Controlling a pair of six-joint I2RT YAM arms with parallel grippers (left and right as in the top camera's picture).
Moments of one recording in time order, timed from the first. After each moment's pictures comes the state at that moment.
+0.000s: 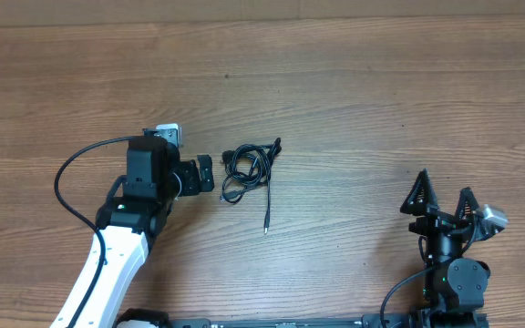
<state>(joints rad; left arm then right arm) -0.14 1.20 0.69 -0.32 0.07 -0.24 0.03 0.01 0.02 -0.01 0.23 0.44</state>
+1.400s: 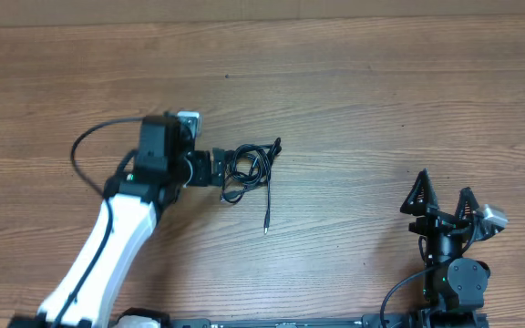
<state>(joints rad) -0.20 1.36 0.89 -0.50 0.13 -0.15 0.03 0.01 0.02 -0.01 0.23 0.44</state>
